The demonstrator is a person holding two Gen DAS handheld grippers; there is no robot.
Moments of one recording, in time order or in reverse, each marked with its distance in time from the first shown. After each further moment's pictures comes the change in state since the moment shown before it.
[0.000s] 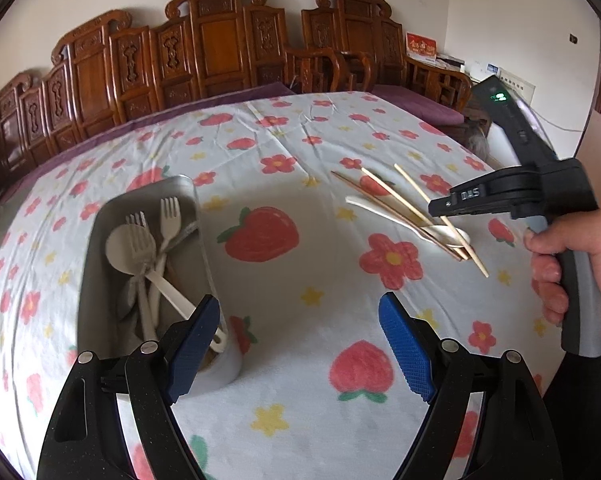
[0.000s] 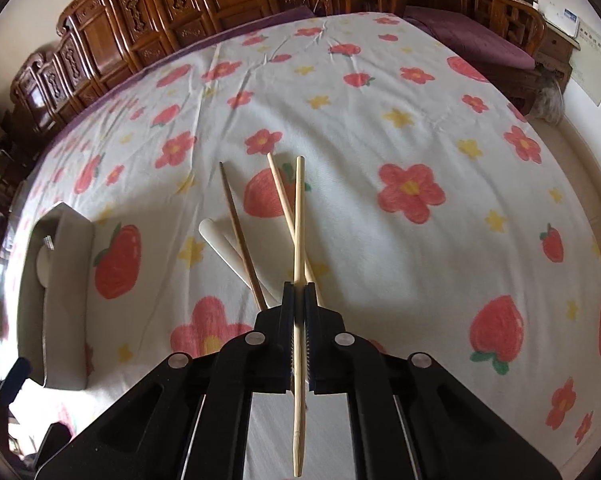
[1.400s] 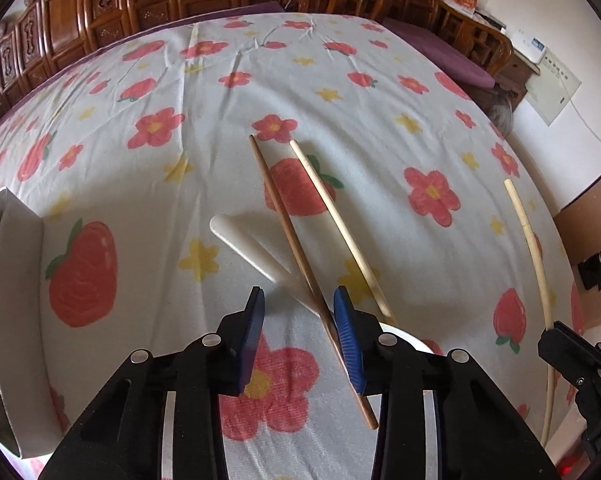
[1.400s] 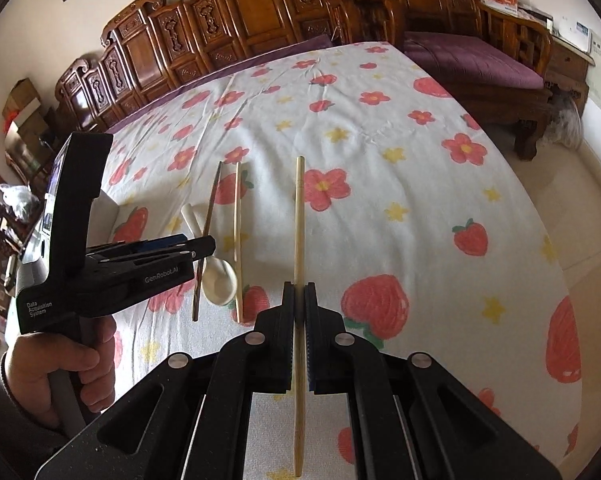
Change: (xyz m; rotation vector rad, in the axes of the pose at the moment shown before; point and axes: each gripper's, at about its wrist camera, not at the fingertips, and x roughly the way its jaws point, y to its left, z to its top) left arm 0.152 -0.101 0.082 -0.127 0.306 0.001; right arm -0.057 -0.098 -0.033 -0.081 -0.087 0.132
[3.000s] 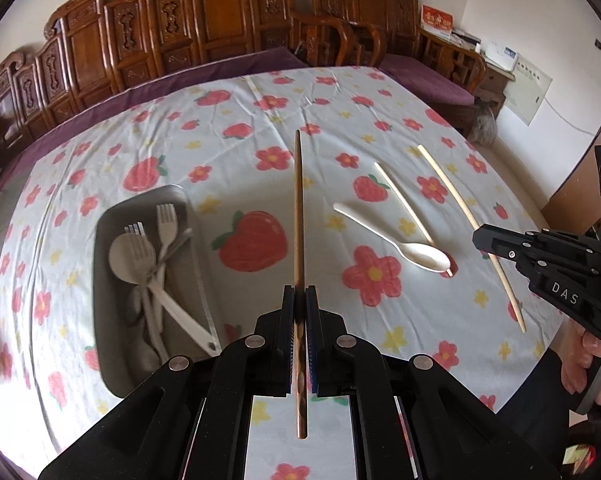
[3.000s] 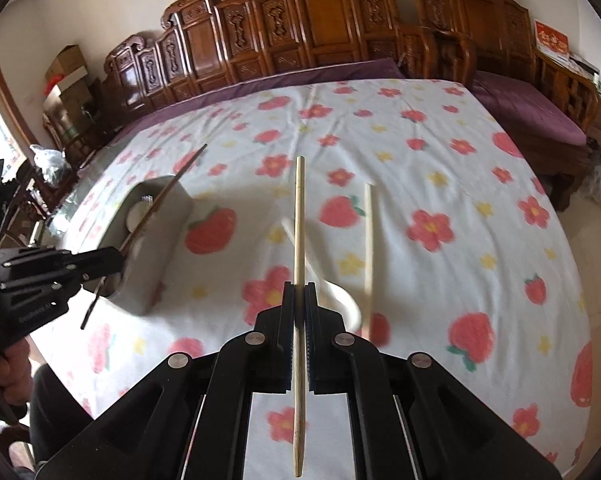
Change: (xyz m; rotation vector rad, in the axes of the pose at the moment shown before) left arm -0.148 0.102 -0.058 0.077 -0.134 0.012; right arm -0.016 0.107 0.013 -0.169 -0.038 0.087
